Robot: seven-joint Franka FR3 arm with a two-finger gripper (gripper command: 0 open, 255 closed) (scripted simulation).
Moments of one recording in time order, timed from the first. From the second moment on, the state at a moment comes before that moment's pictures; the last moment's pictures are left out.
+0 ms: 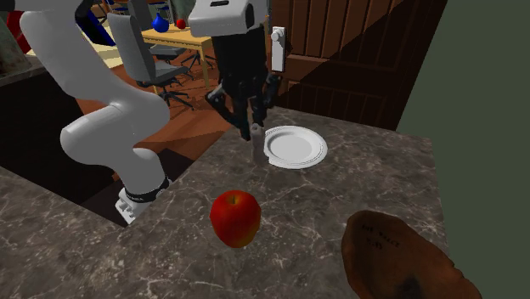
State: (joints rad) arm -0.05 -0.69 0.12 -2.34 0.08 1.76 0.42
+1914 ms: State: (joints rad) arm -0.11 0.29 0.09 -1.39 -0.01 1.79 0.37
